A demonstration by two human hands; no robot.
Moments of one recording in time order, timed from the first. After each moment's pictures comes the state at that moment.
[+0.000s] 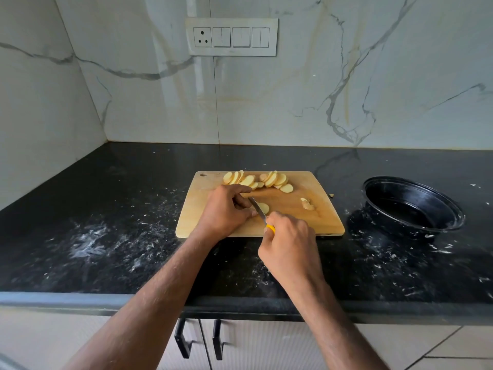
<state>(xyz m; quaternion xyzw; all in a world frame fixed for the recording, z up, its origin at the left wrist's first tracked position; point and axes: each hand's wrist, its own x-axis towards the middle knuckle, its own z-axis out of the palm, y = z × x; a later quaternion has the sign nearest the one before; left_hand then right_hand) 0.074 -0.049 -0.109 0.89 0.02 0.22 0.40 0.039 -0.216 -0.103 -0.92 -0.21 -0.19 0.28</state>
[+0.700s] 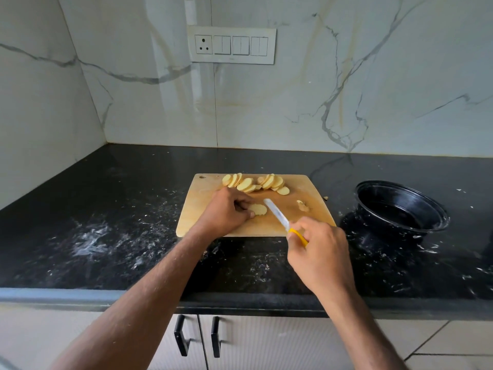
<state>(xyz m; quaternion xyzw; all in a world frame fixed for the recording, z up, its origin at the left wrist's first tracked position) 0.075 -0.046 -0.106 0.91 0.00 0.17 0.37 0.033 -0.265 -0.098 -0.90 -0.17 -0.22 0.33</state>
